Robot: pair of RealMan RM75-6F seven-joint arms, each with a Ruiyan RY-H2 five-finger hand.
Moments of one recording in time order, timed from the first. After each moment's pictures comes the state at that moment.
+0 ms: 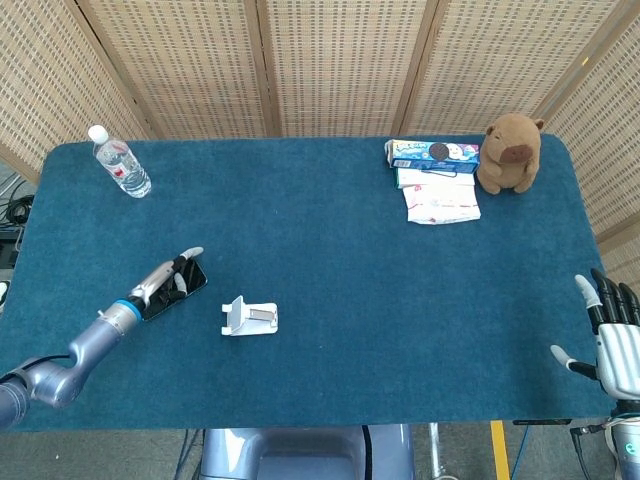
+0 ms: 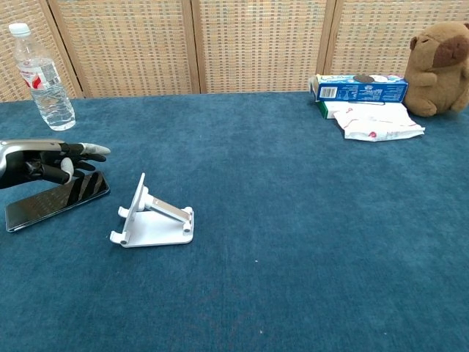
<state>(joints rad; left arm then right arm) -0.68 -1.42 -0.12 -1.19 1.39 0.55 -0.88 0.07 -1.12 0.11 -1.56 -1.48 1.52 0.05</state>
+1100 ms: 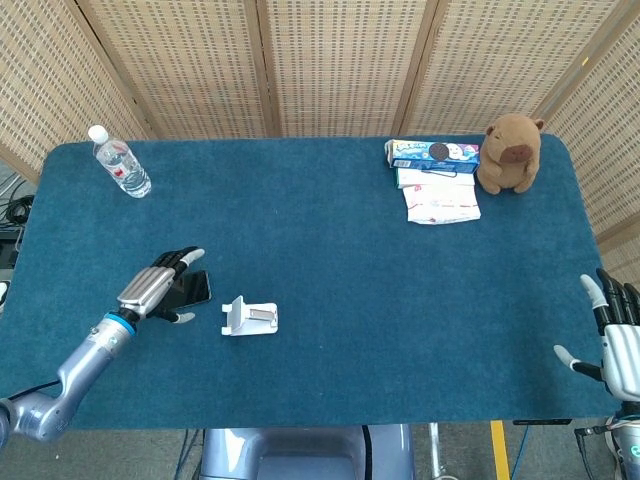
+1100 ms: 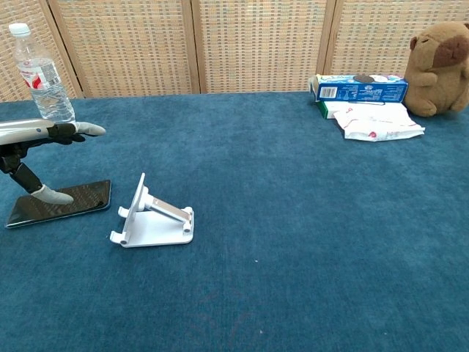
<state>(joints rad) -0.61 -1.32 -0.08 -1.47 1.24 0.84 -0.14 0.06 -1.11 0.11 -1.57 -1.48 1.53 0.08</state>
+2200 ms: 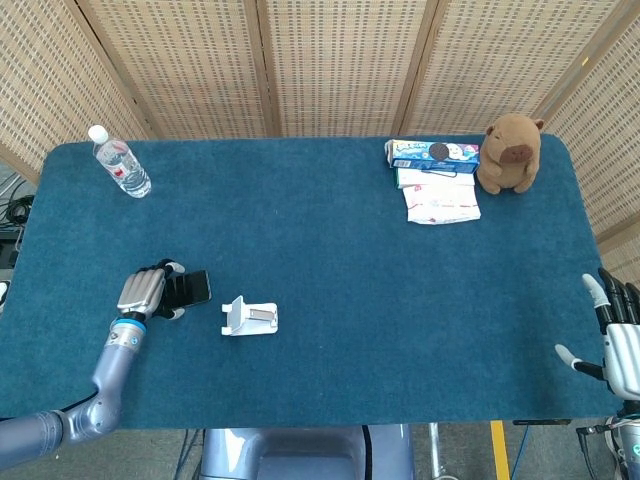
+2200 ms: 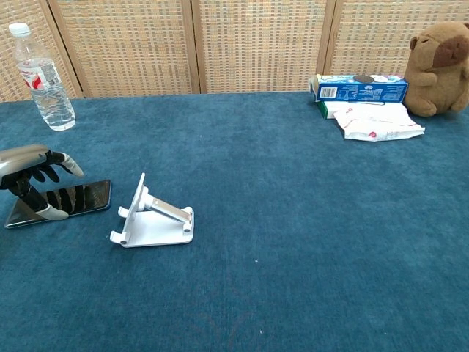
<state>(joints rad) -0.62 -1.52 -0.15 -1.44 0.72 0.99 0.38 0.06 -1.10 0.11 -1.56 -1.47 1.52 0.10</state>
